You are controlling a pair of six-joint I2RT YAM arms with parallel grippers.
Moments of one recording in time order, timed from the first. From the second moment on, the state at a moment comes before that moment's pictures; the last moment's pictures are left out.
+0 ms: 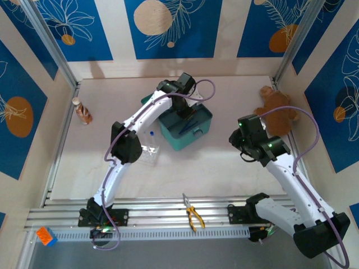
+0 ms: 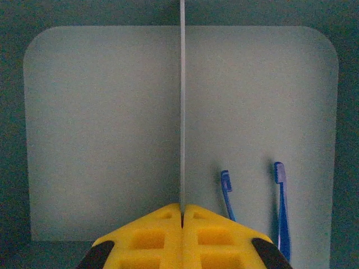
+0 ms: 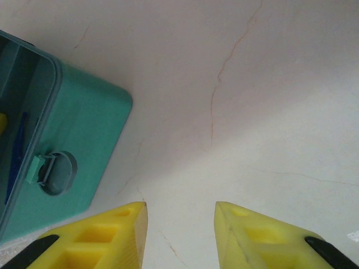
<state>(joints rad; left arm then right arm) -0.66 2.39 2.44 -1.22 0.13 0.26 0.38 0.96 0.96 -0.95 0.19 0.91</state>
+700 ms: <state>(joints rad) -0.68 2.31 2.34 -1.21 0.12 0.11 0.53 1.16 0.98 -0.81 0.16 0.95</state>
